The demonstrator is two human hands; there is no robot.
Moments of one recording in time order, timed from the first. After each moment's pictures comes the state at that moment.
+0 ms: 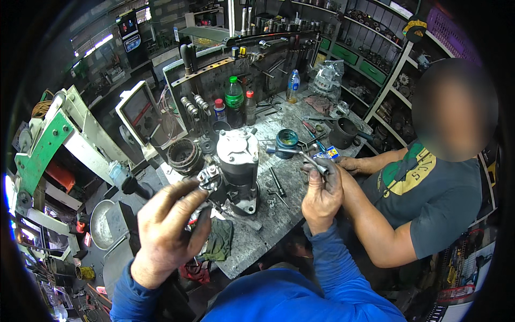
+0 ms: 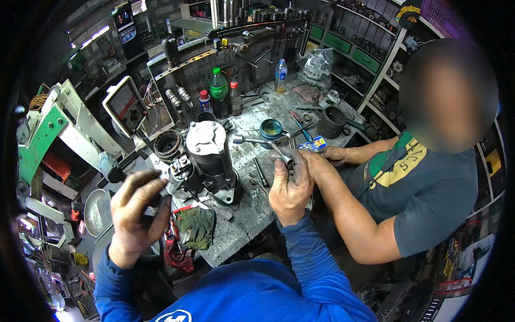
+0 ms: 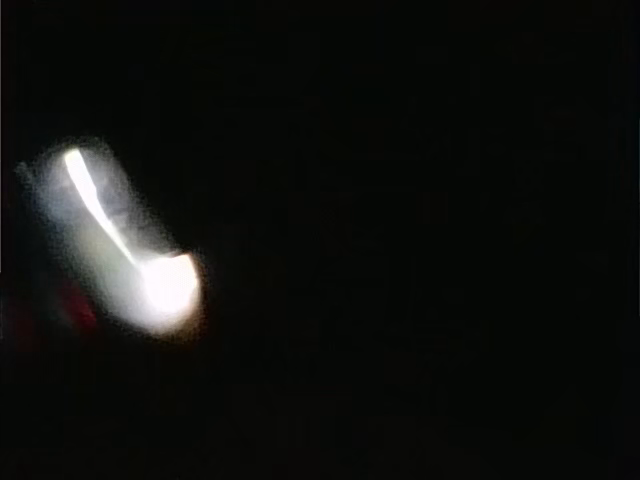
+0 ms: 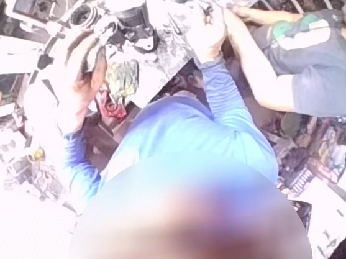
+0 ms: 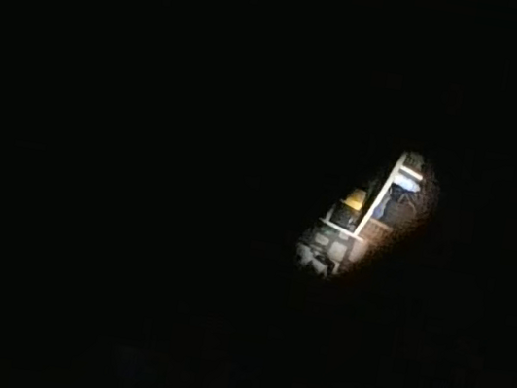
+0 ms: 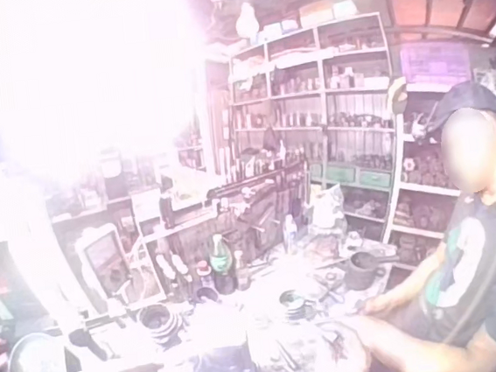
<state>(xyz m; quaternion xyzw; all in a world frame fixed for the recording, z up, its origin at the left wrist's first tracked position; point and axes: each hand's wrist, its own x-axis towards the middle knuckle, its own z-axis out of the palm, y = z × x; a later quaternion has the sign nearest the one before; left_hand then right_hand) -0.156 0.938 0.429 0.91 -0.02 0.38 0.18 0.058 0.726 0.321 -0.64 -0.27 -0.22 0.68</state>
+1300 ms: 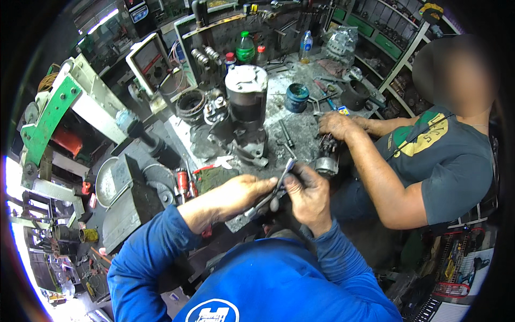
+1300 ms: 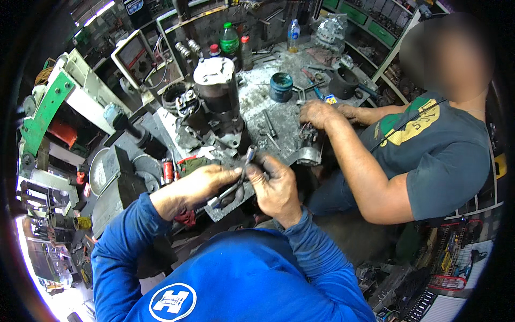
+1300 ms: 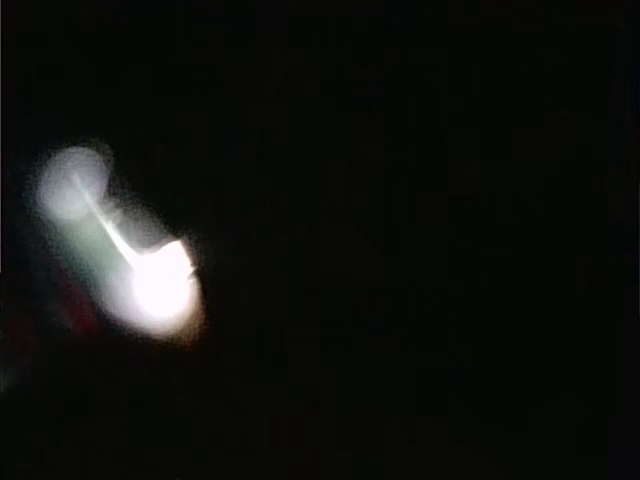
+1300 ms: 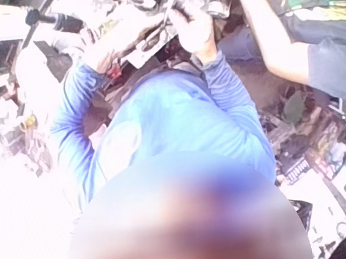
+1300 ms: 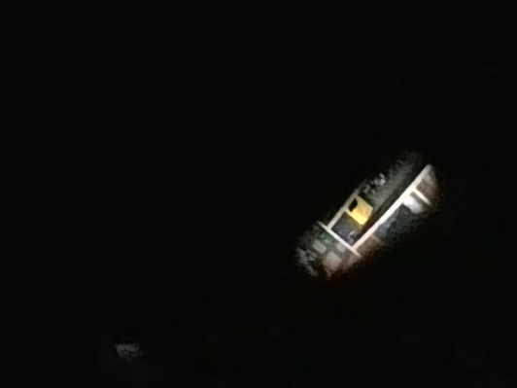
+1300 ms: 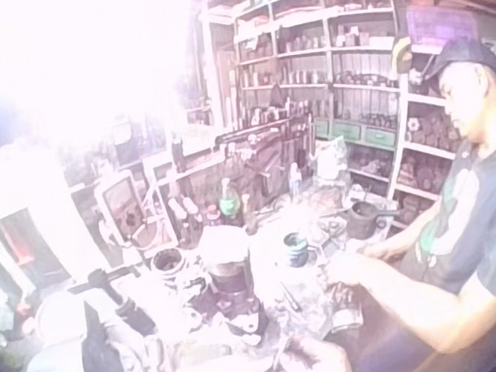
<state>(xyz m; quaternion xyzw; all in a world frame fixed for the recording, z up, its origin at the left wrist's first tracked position) -0.140 0.868 0.345 0.66 0.16 -0.25 0.69 -0.059 0.677 0.305 -0.66 -0.30 0.13 0.67</state>
